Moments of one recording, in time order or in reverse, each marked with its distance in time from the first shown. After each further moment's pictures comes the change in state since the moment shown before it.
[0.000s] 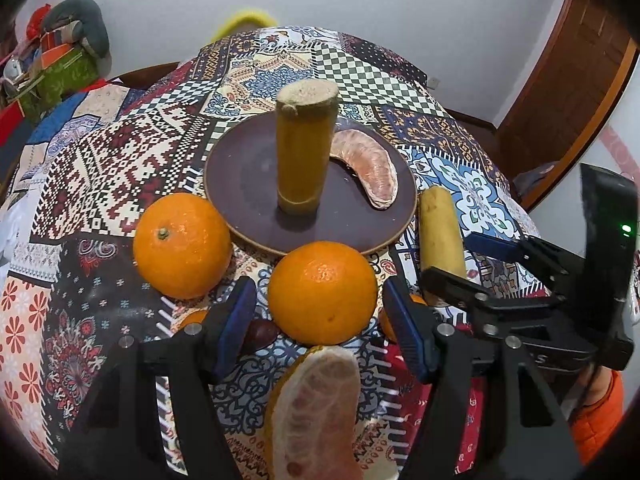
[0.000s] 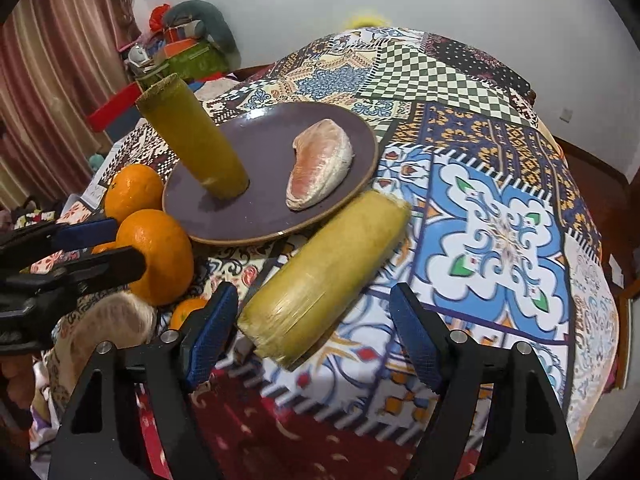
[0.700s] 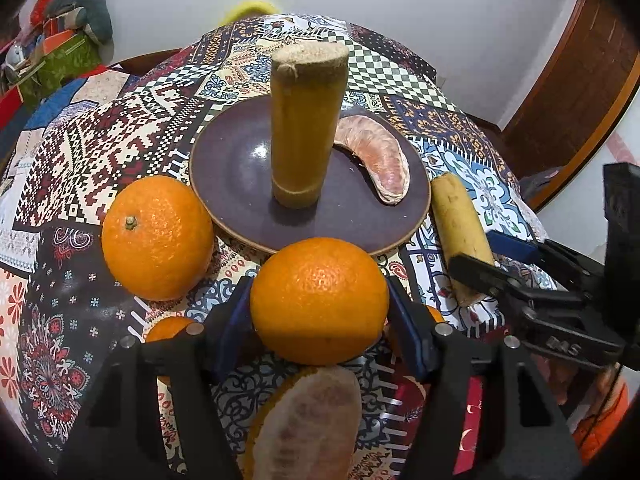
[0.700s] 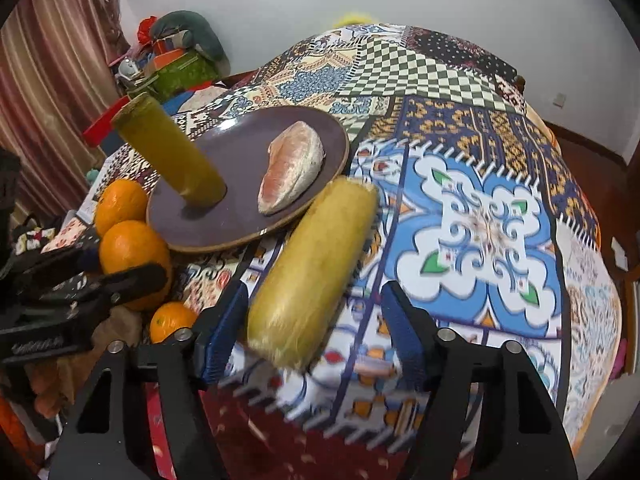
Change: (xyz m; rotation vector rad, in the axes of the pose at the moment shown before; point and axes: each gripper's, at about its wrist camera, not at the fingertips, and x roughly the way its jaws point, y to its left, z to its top) left arm 0.025 0.002 -0.001 -0.040 0.011 -0.002; right arm 0.007 -0.016 0.006 0.053 -0.007 0.003
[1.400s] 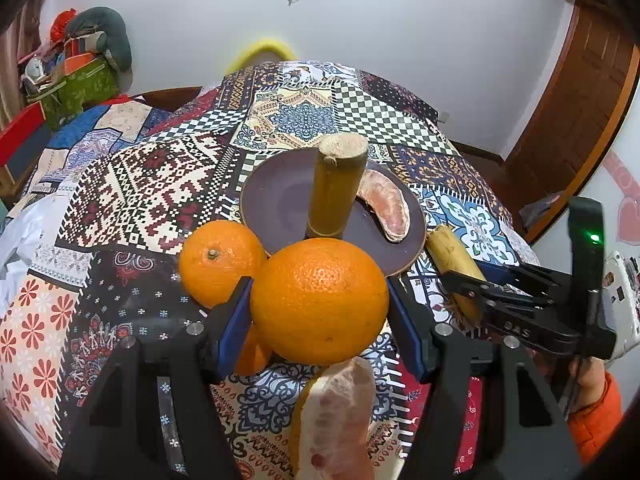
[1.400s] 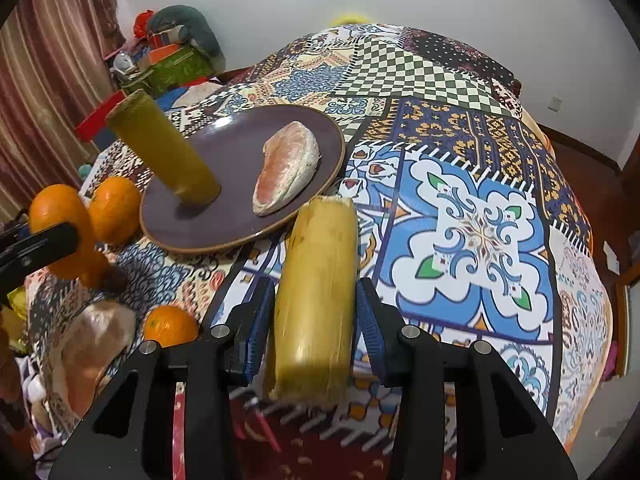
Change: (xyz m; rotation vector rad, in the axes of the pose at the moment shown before) left arm -0.059 0.015 0.000 -0.006 -0.135 0.030; right arm 0.000 0.001 0.001 -0.007 0.015 -0.031
